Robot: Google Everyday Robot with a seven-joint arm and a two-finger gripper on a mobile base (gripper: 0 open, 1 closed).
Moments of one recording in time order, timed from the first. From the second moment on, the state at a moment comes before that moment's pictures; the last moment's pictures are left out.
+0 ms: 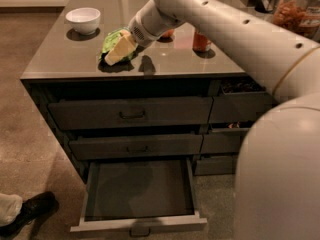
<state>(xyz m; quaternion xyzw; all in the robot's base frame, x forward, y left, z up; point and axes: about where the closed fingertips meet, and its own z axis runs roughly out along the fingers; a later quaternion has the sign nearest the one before) 0.741 0.085 0.894 -0.45 0.80 0.15 0.38</state>
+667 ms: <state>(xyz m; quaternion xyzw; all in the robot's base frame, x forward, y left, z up) 0.753 0.127 0.867 -0.46 0.78 0.20 0.37</state>
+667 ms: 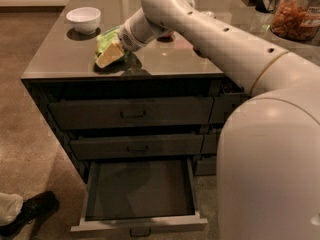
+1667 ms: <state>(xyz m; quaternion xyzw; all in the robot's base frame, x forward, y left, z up) 0.753 0.138 0.869 -0.44 0.78 0.20 0.39</state>
